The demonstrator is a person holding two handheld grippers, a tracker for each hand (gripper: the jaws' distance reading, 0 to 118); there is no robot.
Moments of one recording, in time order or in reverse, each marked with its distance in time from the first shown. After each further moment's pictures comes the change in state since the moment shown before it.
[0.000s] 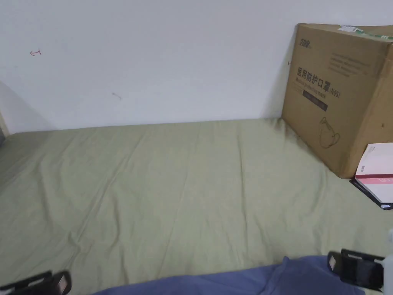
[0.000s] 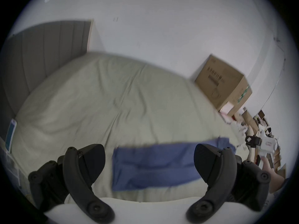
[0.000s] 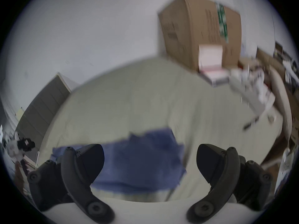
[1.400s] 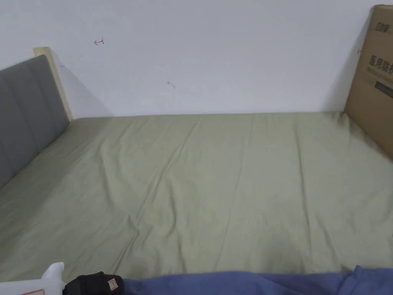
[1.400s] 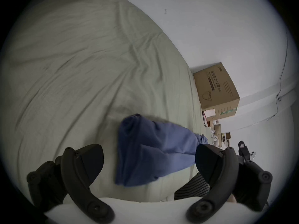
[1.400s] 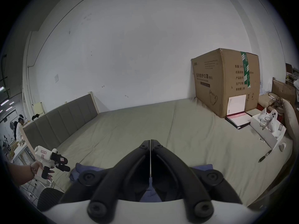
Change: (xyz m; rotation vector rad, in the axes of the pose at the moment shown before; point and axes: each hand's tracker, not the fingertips) left arm -0.144 -0.051 -0.087 -0.396 -0.220 0.470; right arm -0.098 -0.002 0.037 0.262 0.193 0.086
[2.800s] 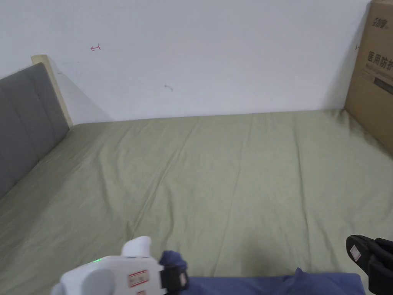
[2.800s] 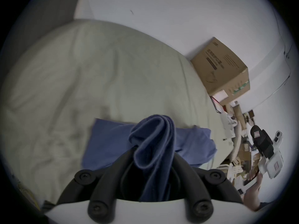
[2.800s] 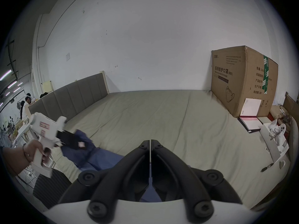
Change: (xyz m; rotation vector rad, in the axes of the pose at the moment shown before) left arm 0.189 -0.037 -0.075 -0.006 0.153 -0.284; right arm -0.024 -0.003 -0.021 -0.151 0.105 0.129
